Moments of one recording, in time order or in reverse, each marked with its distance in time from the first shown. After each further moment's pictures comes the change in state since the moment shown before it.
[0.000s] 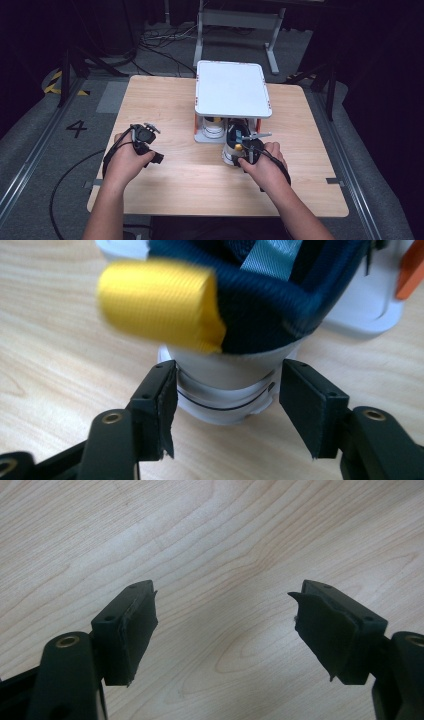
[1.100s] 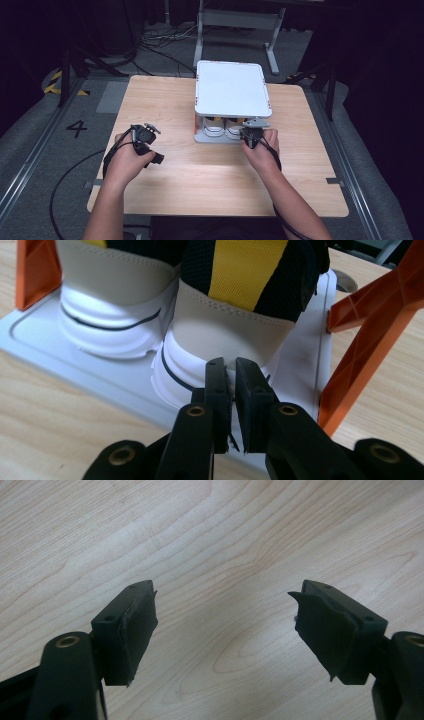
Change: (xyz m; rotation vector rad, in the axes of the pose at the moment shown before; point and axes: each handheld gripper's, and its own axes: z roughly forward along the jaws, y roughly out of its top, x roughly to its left) left arm 0.000 -0.001 0.001 0.006 -0.007 -0.005; right arm -0.031 0.031 0.043 -0.283 -0.142 -0.134
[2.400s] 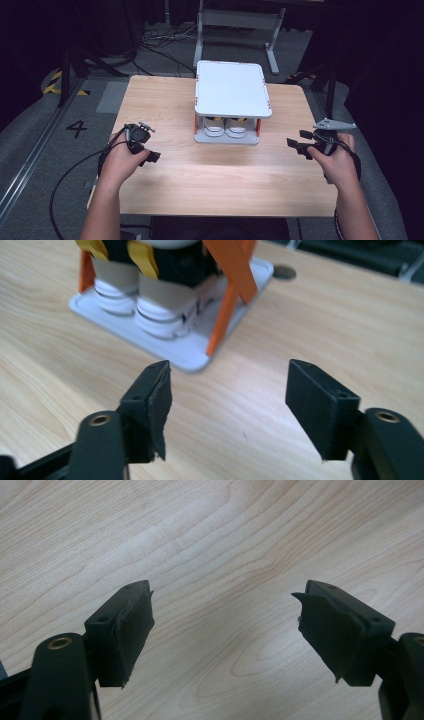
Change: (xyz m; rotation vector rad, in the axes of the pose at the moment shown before) left arm 0.015 -0.007 0.000 -0.051 -0.002 -0.010; right arm -0.143 -0.024 -0.134 0.026 0.215 0.039
